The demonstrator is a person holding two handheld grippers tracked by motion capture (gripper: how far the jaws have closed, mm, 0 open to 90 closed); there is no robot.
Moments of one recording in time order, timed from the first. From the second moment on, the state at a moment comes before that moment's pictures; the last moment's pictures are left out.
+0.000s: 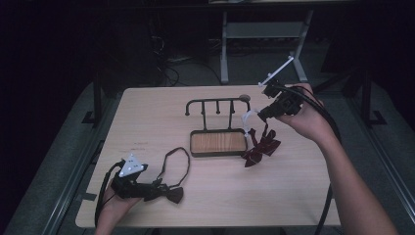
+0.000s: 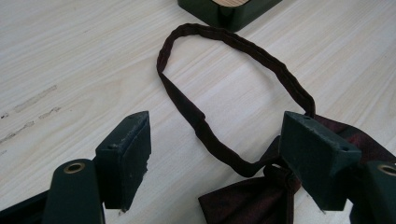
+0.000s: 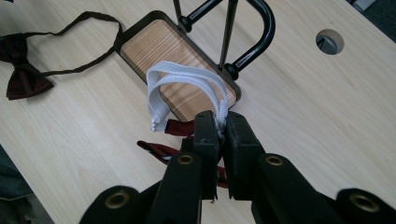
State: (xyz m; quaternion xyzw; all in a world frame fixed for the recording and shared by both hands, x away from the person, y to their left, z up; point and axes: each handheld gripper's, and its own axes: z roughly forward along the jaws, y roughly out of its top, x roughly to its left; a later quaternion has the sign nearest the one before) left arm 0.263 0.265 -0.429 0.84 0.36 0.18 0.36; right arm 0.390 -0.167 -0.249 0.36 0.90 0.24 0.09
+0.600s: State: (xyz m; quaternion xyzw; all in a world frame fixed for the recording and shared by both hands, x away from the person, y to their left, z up) left arm 0.263 0.264 -0.430 0.84 0.36 0.18 0.36; right arm 0.420 -0.165 -0.245 0.38 0.89 0.23 0.09
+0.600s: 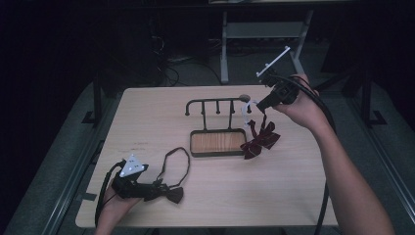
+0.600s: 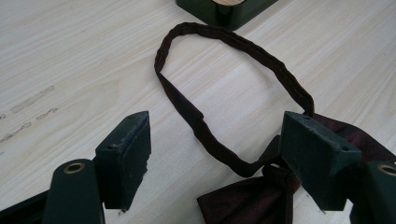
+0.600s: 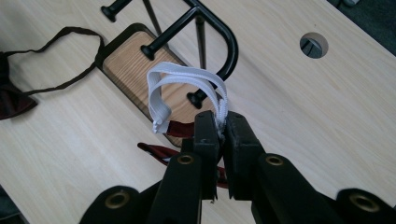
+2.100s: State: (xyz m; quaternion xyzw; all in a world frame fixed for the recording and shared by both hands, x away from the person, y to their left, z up) left arm 0.264 0.264 -0.433 0.84 0.36 0.17 0.36; right arm 0.433 -0.190 -0.297 0.41 0.87 0.28 0.03
